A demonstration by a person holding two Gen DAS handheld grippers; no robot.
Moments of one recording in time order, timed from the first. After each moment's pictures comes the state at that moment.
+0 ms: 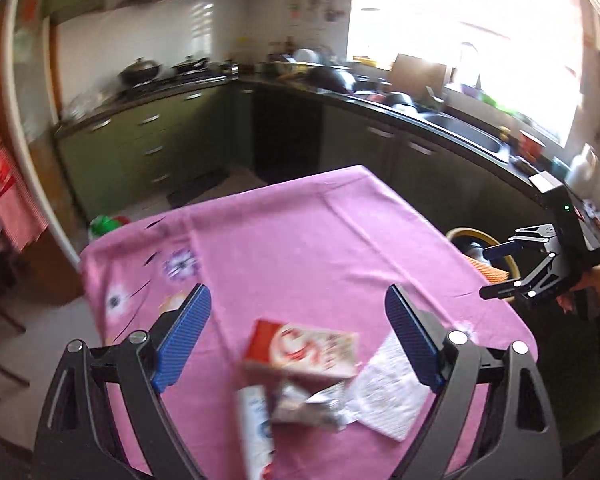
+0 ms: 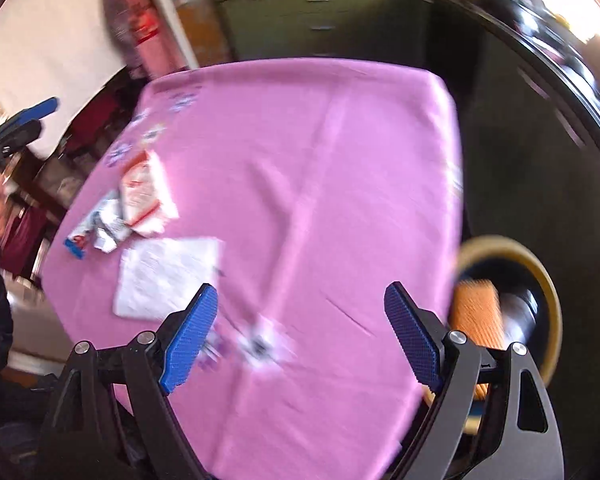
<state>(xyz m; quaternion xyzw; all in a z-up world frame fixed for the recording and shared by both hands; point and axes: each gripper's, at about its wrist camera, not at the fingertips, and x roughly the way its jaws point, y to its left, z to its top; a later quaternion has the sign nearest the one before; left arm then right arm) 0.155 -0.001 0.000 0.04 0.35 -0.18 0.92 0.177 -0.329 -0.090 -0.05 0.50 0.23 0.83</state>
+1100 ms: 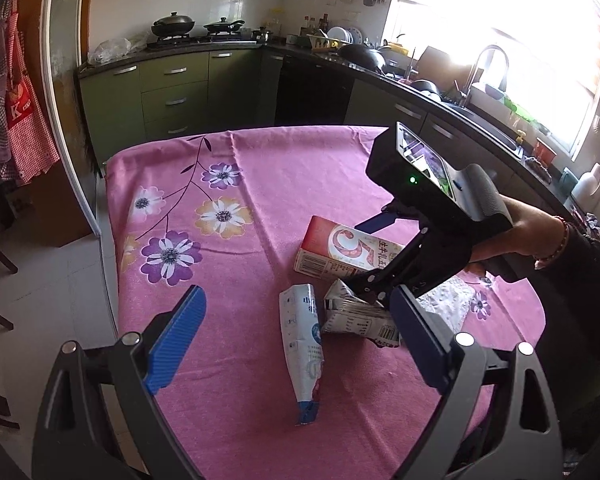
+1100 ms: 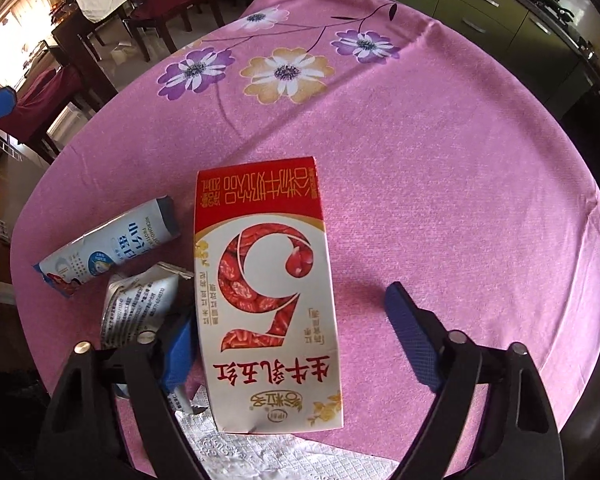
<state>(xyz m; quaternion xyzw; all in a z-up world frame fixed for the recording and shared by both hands) 0.116 0.065 -0.059 -0.01 0.39 -0.17 0.91 0.249 -0.086 -0.174 -0.24 0.54 0.34 0.73</state>
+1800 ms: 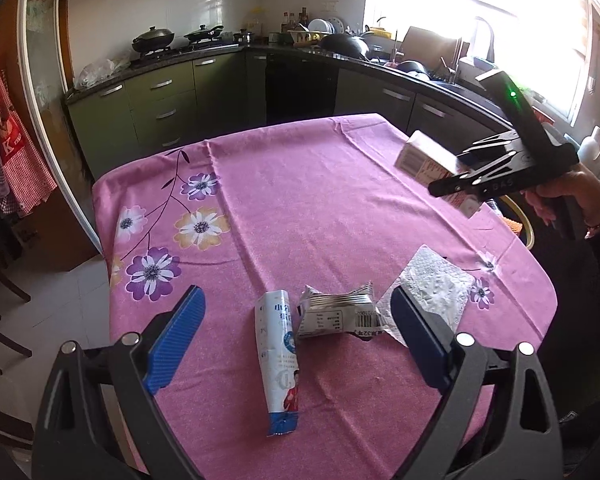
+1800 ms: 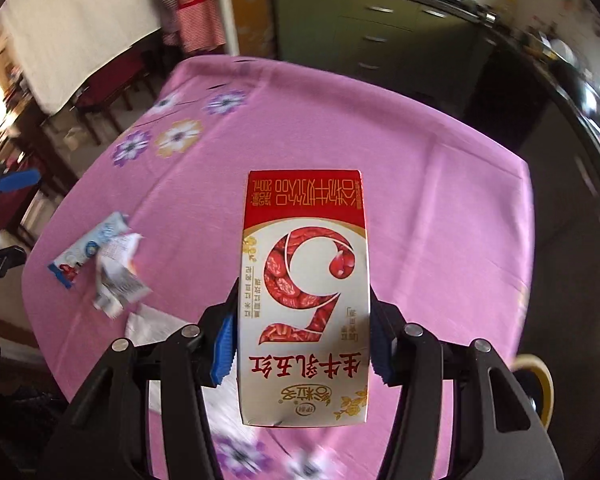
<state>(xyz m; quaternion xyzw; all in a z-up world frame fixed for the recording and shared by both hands) 0.112 0.023 -0.058 0.05 0.39 -0.17 0.90 0.231 -0.253 -0.096 -0.13 0.49 0.23 0.83</state>
